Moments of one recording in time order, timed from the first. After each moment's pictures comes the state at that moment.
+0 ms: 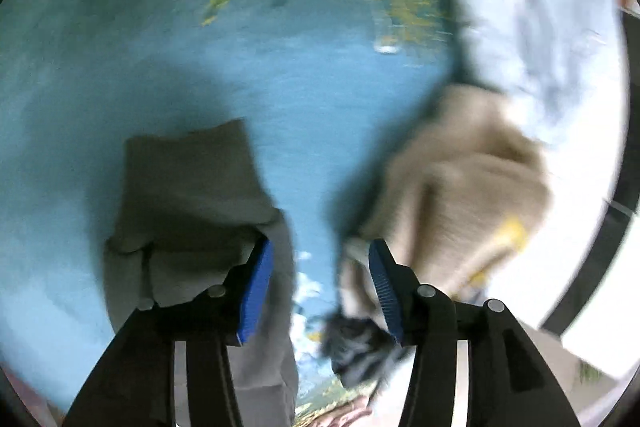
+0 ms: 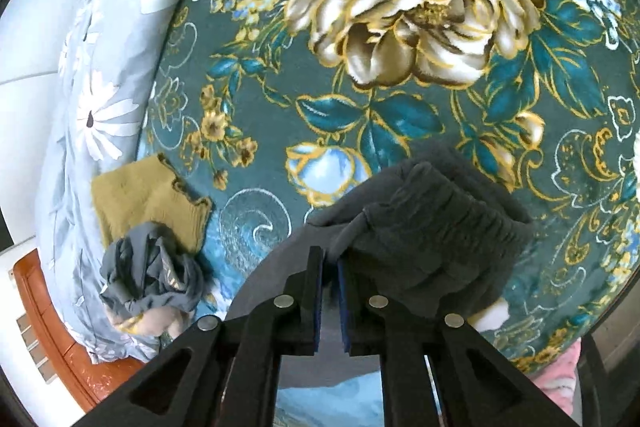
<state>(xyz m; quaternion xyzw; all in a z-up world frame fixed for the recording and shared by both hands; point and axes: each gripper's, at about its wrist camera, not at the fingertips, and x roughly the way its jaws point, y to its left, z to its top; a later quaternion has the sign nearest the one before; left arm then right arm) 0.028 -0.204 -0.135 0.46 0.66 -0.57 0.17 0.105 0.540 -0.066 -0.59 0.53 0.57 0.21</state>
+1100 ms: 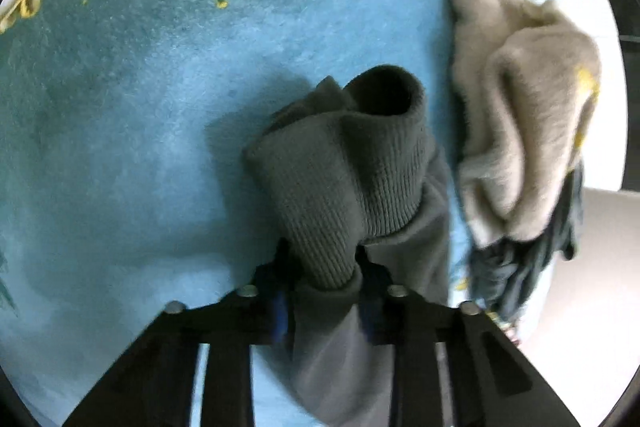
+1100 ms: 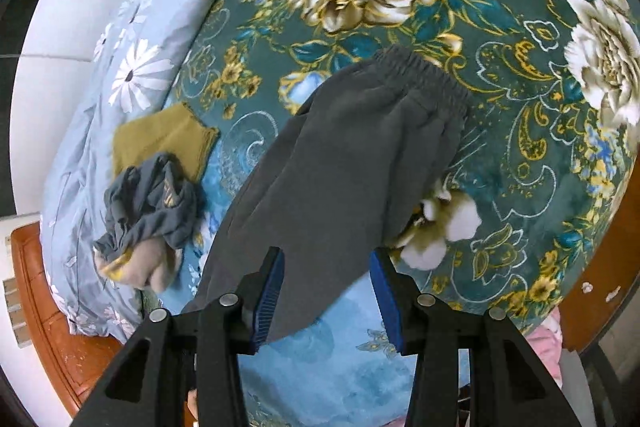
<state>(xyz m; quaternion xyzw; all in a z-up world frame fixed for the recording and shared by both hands) 0.070 -0.193 -0.171 0.56 0.48 -0.67 0.11 0.219 0.426 0.010 -0.55 0.50 0.63 0.22</state>
